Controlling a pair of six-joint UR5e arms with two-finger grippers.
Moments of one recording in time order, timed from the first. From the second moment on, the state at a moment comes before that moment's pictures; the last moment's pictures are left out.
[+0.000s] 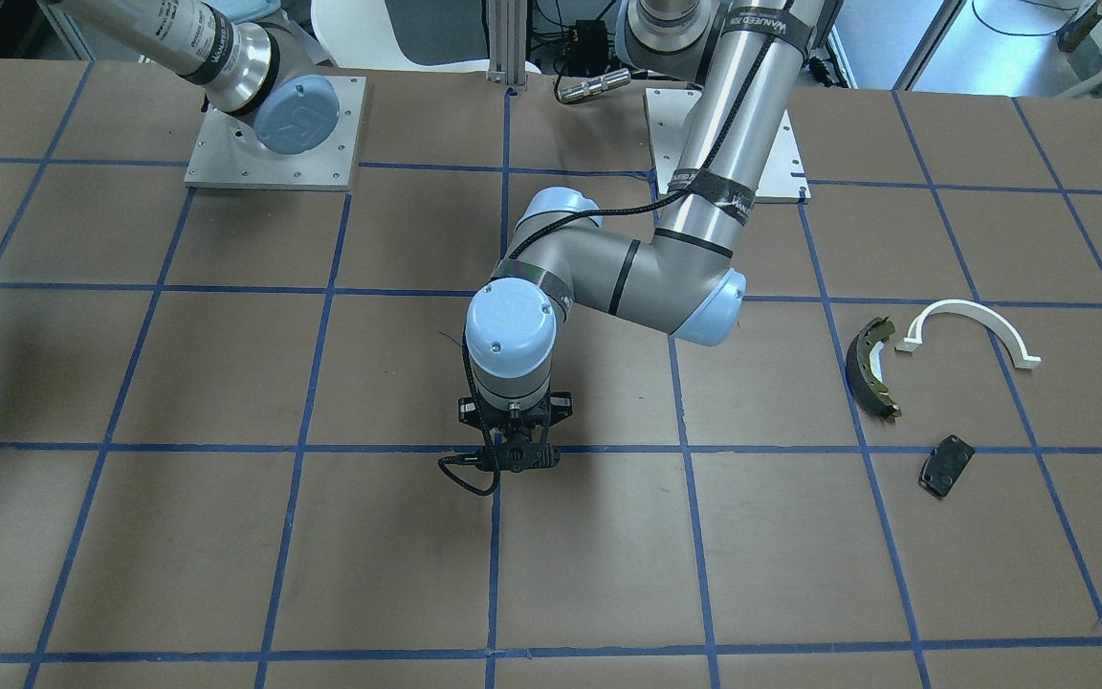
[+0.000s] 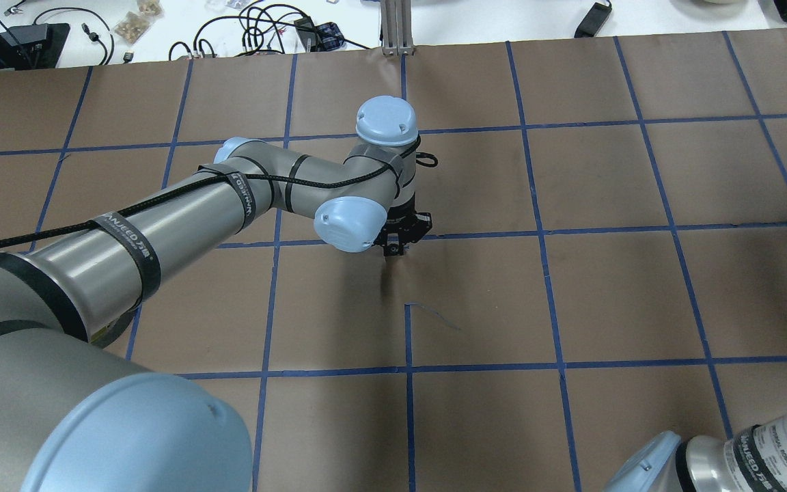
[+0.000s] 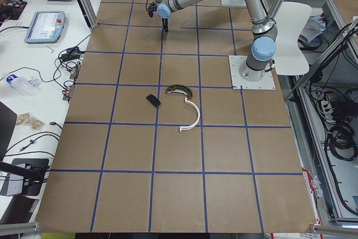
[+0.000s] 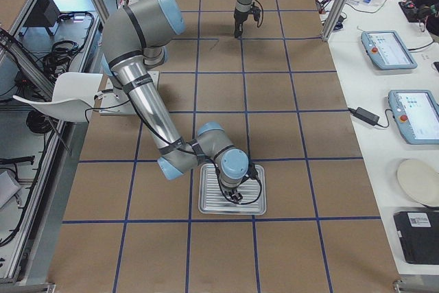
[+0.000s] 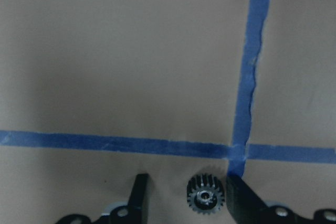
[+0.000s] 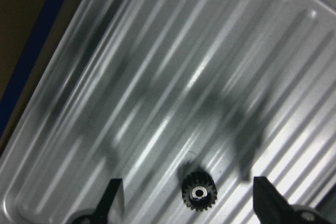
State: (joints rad) left arm -1.94 -2.16 -1.62 -1.04 1.56 -0.43; right arm 0.57 -0.96 1.57 -2.14 -1.59 -1.54
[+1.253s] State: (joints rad) left arm -1.35 -1.94 -1.63 -1.21 1.58 0.27; right arm 0.57 -0.96 1.58 -2.17 -1.59 -1.58
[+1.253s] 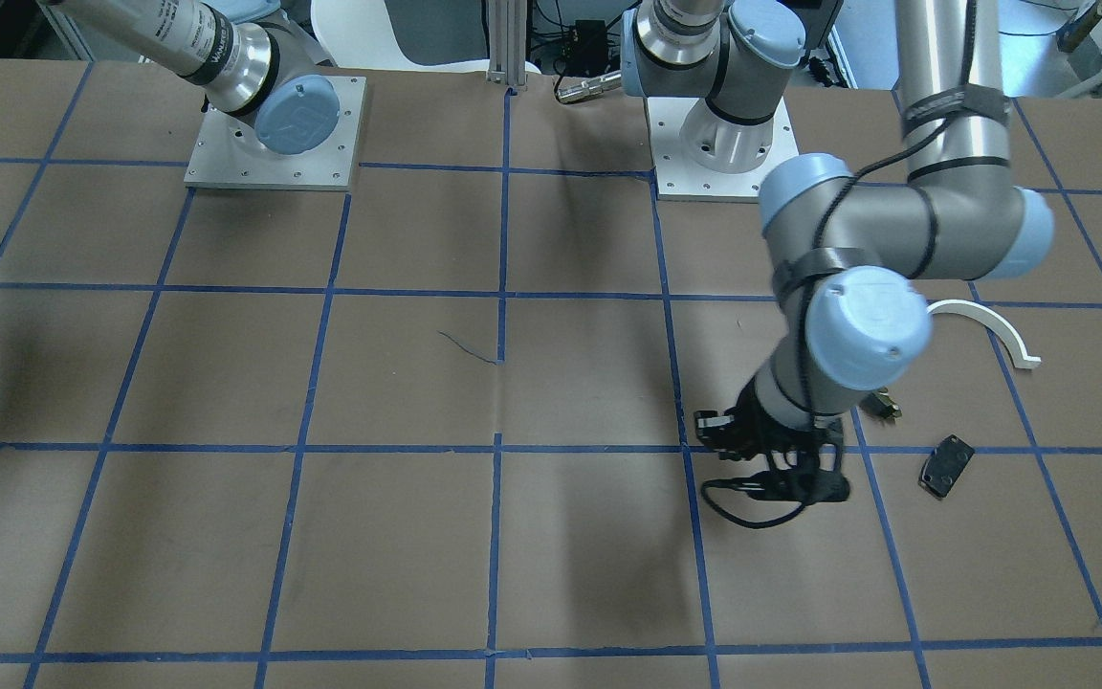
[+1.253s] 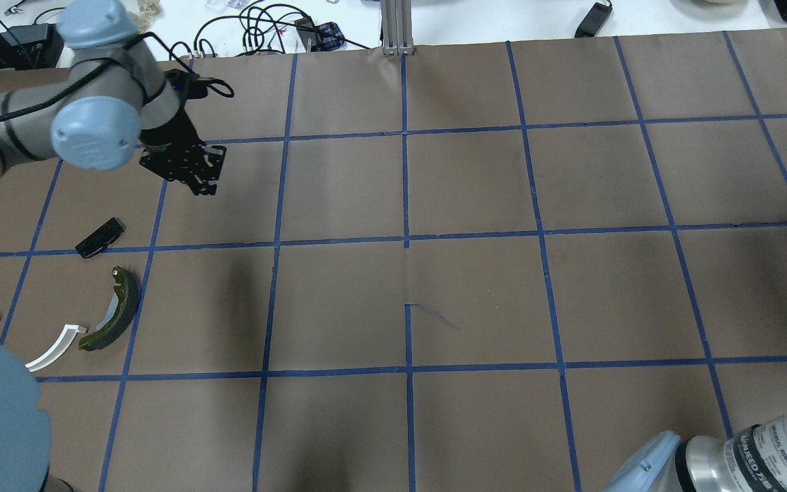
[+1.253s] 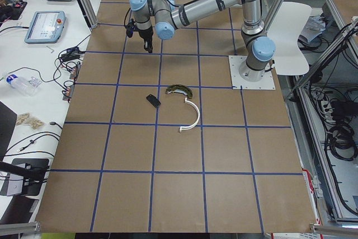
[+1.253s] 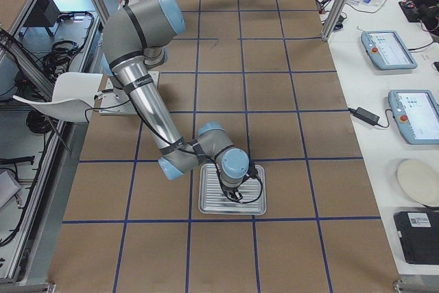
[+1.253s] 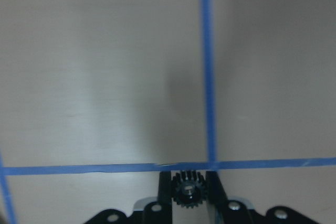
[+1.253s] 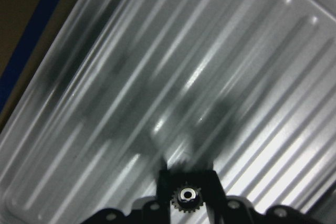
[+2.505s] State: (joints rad) left arm -0.91 -2.08 -1.67 -0.96 1.63 0.93; right arm 1.07 -1.20 1.58 -1.93 -1.67 -0.90
